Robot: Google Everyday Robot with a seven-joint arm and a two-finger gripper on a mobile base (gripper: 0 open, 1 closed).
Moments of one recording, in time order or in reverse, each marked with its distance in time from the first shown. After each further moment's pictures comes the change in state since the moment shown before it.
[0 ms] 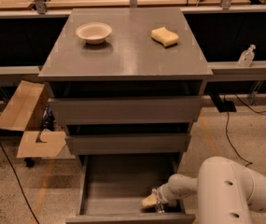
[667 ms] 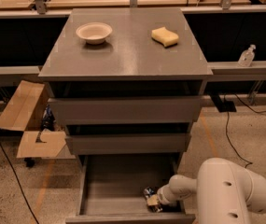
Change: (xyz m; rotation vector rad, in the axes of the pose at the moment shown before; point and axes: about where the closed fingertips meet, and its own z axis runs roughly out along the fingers) arm 0.008 -0.005 0.006 -0.003 0.014 0.037
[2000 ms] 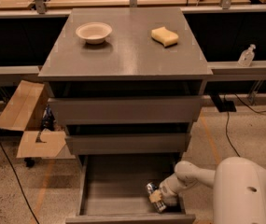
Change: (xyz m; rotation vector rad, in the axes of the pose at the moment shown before) arm -0.003 0.041 -0.067 -0.175 0.107 -0.060
